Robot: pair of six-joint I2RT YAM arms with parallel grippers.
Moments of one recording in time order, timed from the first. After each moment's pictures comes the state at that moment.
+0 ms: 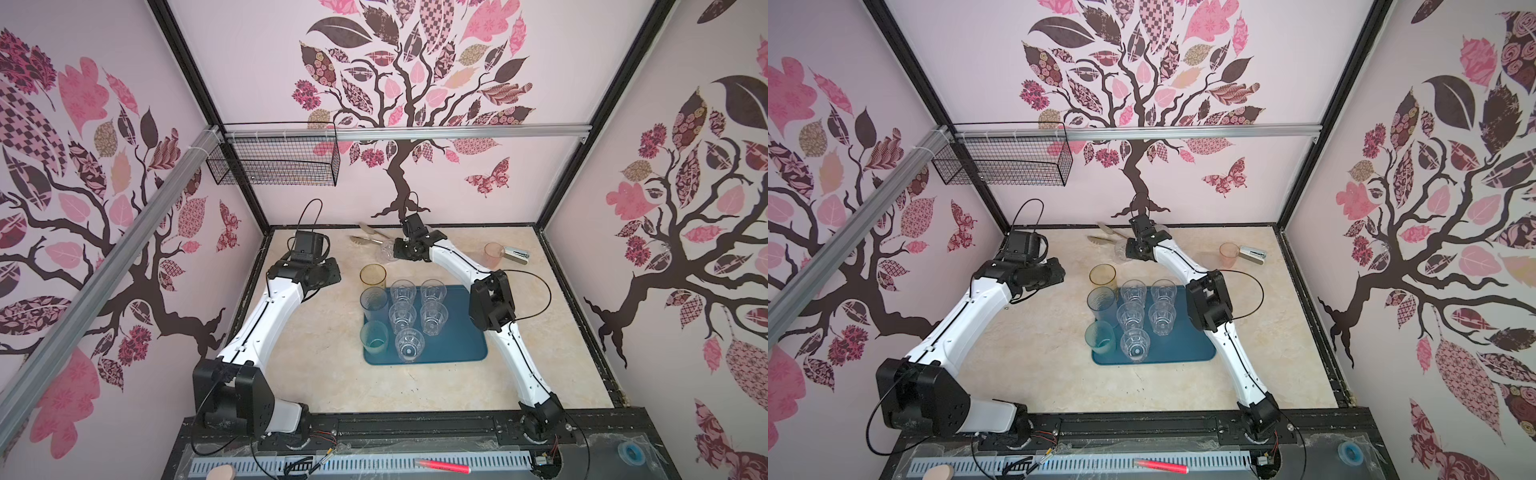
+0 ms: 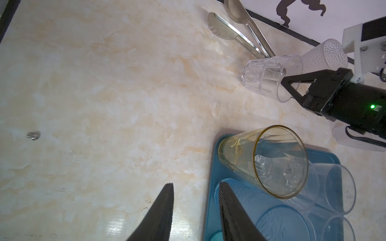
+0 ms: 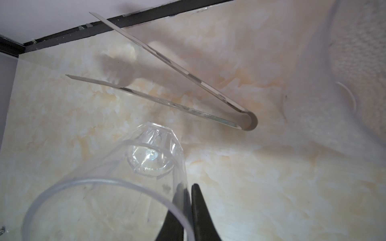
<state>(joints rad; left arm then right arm) -0.17 1.41 1.26 -0.75 0.01 -0.42 0.53 2.57 2.38 -0.65 -0.04 0.55</state>
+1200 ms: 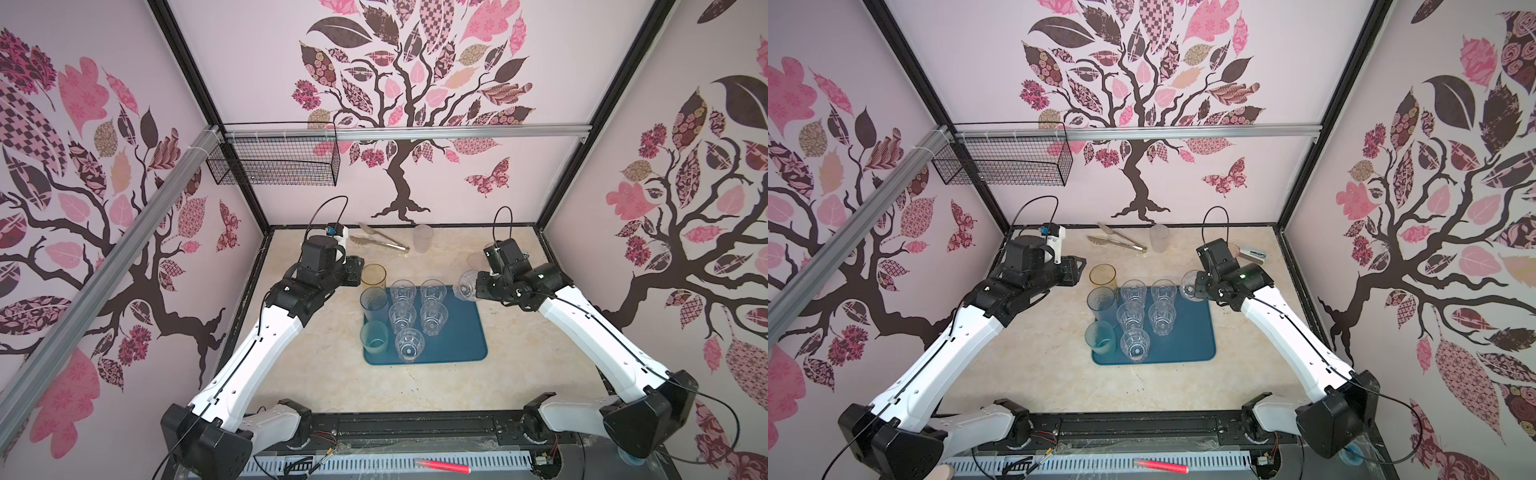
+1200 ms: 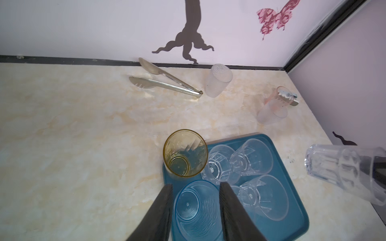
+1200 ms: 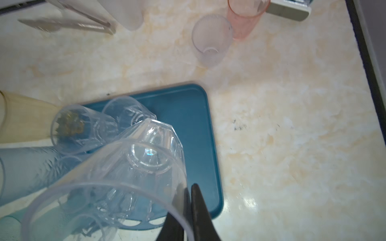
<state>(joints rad) -0.43 1.18 1.19 -0.54 0.02 -0.29 0.45 1.27 1.26 -1.02 0.20 0.55</state>
